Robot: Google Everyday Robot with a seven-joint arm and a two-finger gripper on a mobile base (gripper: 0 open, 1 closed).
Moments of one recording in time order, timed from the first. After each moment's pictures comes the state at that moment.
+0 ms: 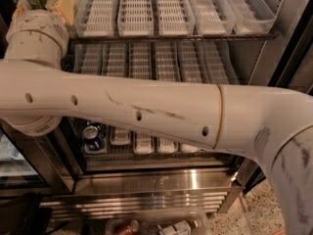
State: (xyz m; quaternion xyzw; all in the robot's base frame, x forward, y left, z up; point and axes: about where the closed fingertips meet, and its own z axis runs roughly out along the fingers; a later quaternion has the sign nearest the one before) arm 0.631 0.209 1.078 -0.10 0.60 -0.06 0.79
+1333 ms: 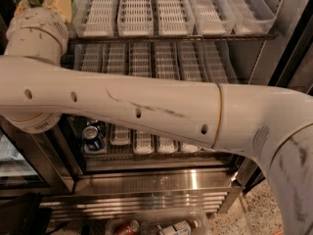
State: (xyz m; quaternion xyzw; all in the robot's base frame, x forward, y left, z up) arm 0.634 0.210 1.080 -0.10 0.60 -0.06 0.79
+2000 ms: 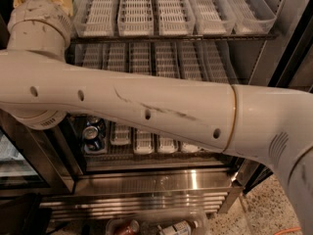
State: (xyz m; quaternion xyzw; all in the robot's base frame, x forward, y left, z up) arm 0.627 0.200 1.104 -0.09 0.59 -0.03 0.80
